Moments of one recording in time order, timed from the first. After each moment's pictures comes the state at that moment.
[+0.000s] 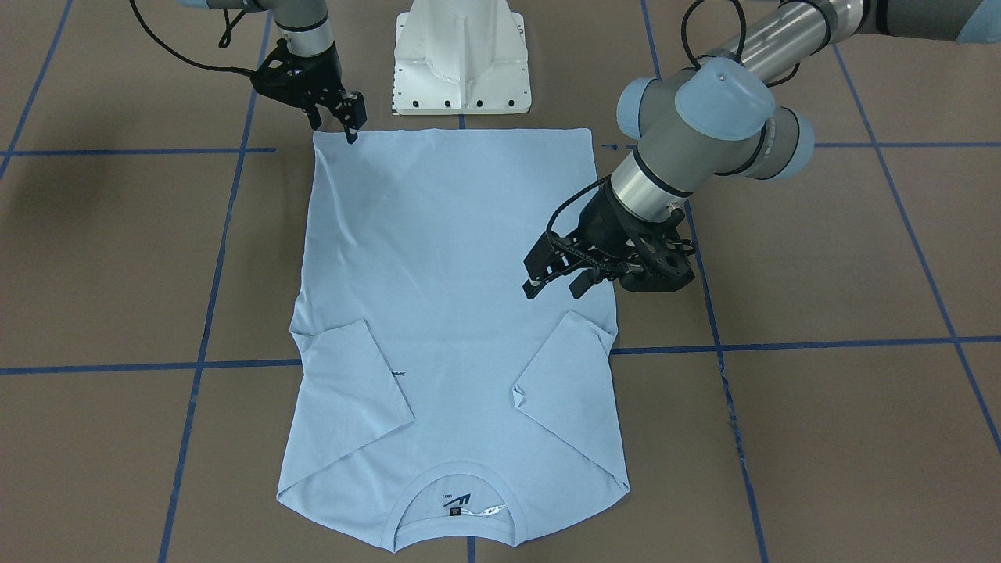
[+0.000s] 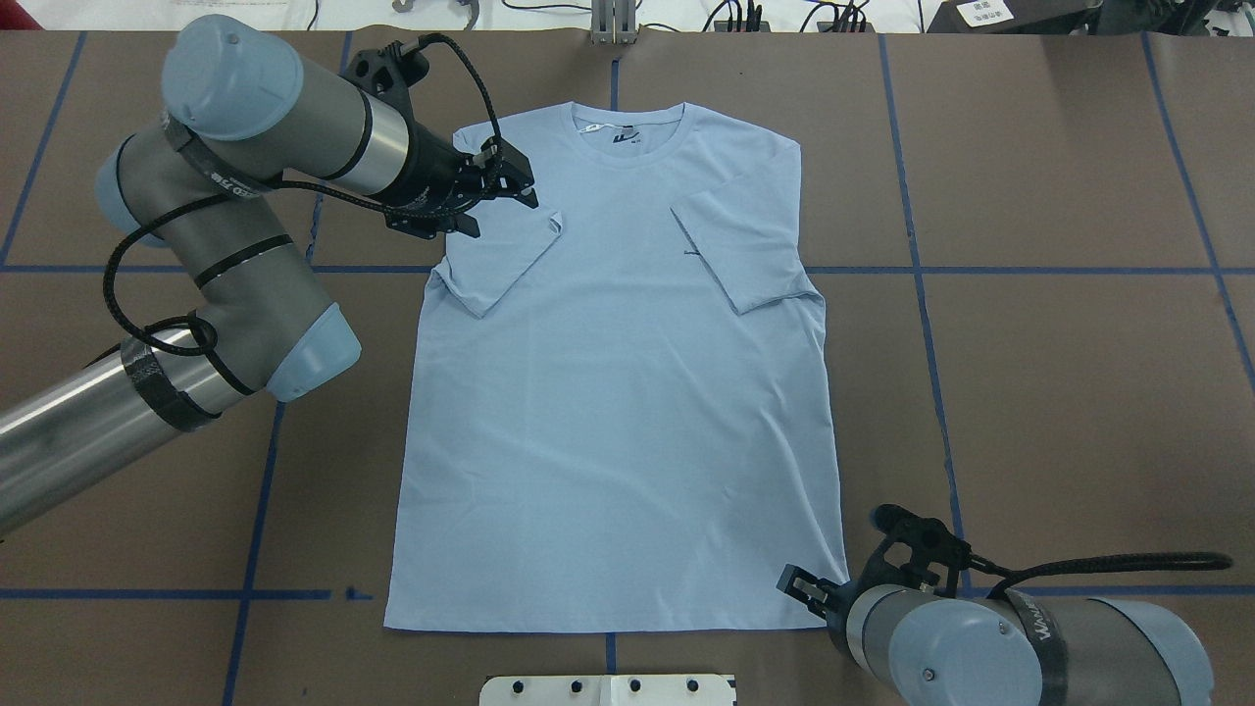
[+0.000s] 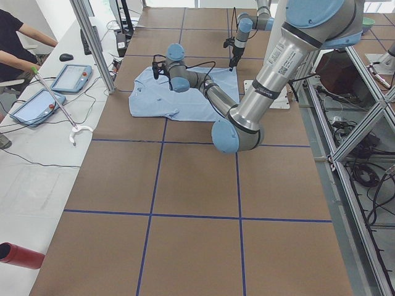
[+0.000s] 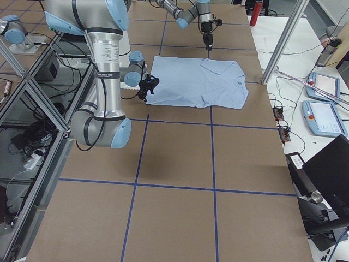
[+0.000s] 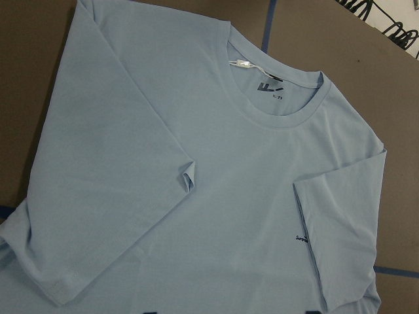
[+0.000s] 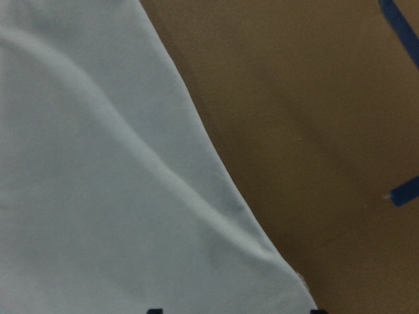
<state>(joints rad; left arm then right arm) -0.79 -2.21 -1.54 -2.19 -2.08 -1.50 0.06 -1.49 2.13 -1.46 1.47 2.04</state>
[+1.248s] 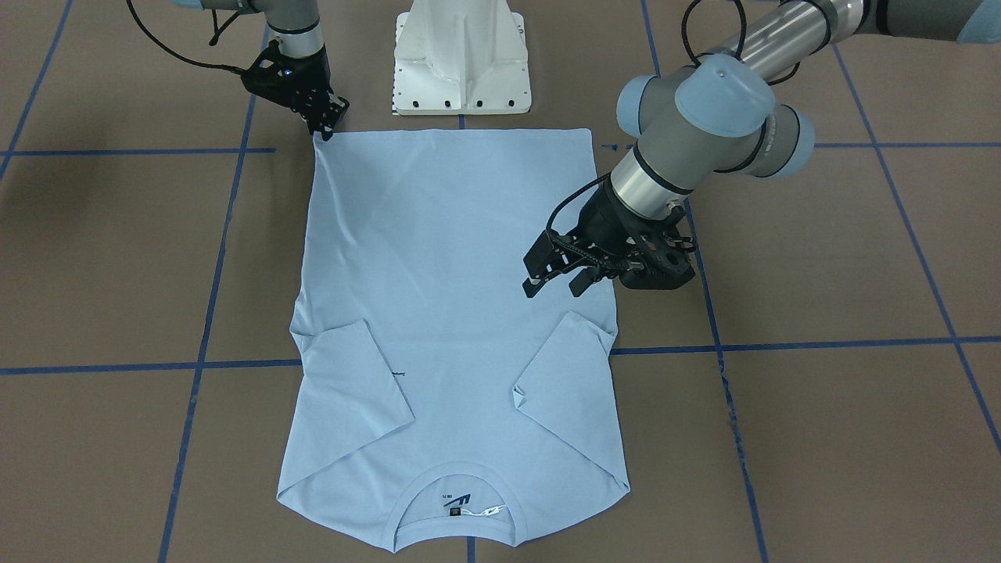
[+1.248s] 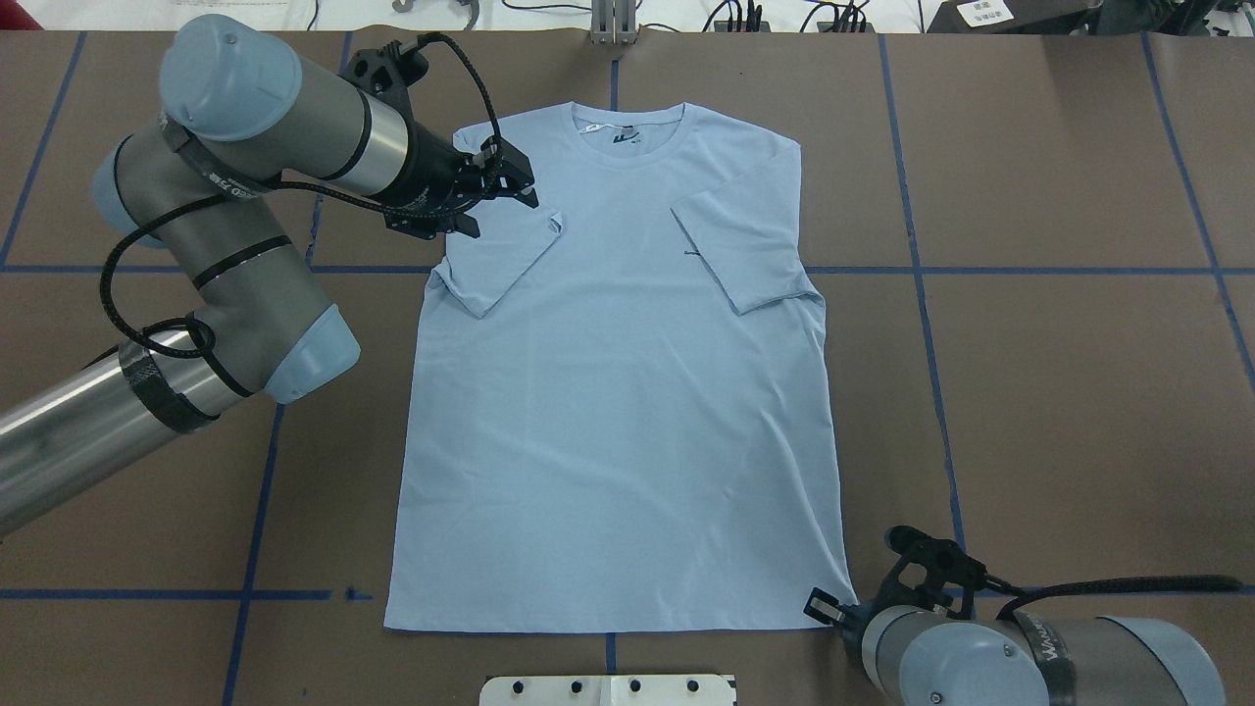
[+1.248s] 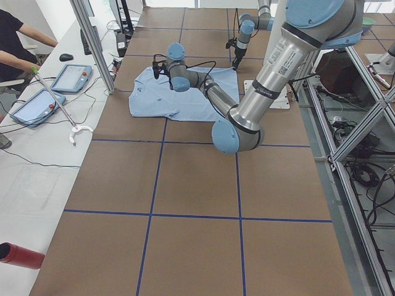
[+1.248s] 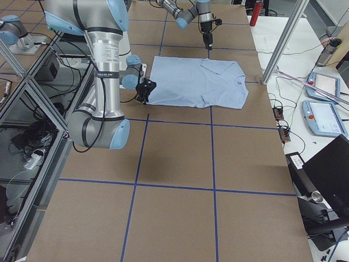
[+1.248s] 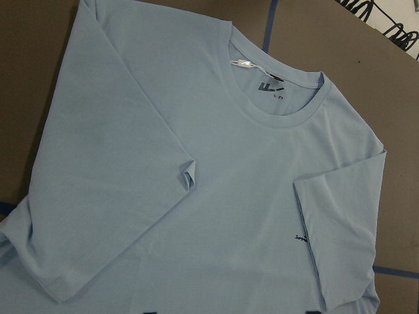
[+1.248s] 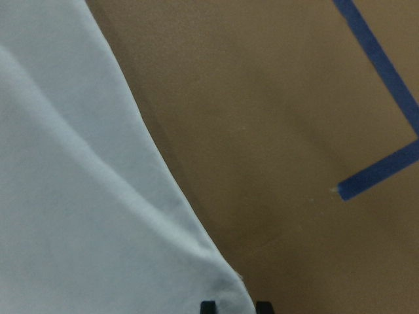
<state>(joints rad) -0.79 -2.21 -1.55 -2.18 -2.07 -1.51 0.03 -1.52 2.13 -1.47 1.47 2.06</state>
